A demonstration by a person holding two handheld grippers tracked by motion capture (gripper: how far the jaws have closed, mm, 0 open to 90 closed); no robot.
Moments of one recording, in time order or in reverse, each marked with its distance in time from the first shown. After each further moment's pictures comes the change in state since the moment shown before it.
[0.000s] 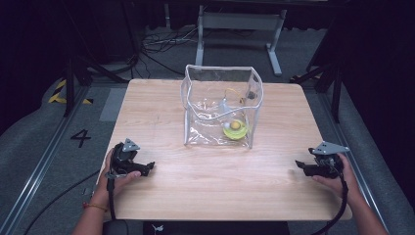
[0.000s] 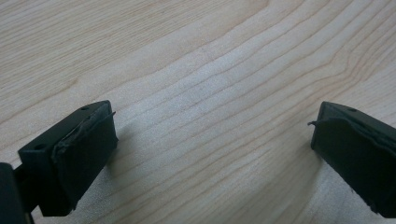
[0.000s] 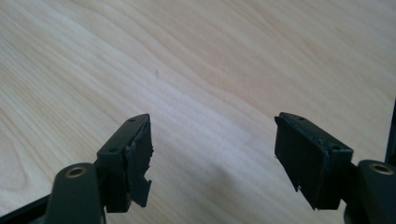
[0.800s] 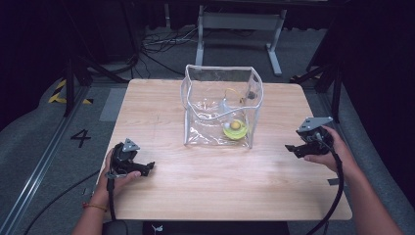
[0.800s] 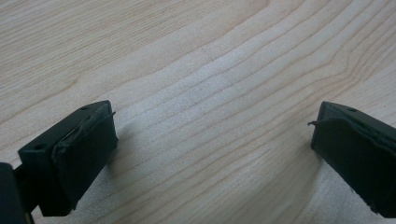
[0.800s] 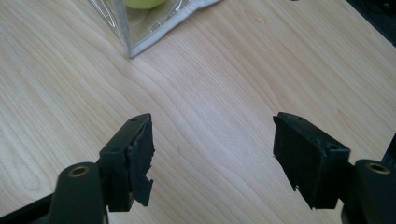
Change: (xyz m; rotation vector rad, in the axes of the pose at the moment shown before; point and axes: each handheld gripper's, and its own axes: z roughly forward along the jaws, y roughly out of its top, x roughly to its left) left arm 0.000 0.000 0.000 -0.001 0.001 0.001; right arm 0.006 0.100 -0.011 0.102 0.077 -0.166
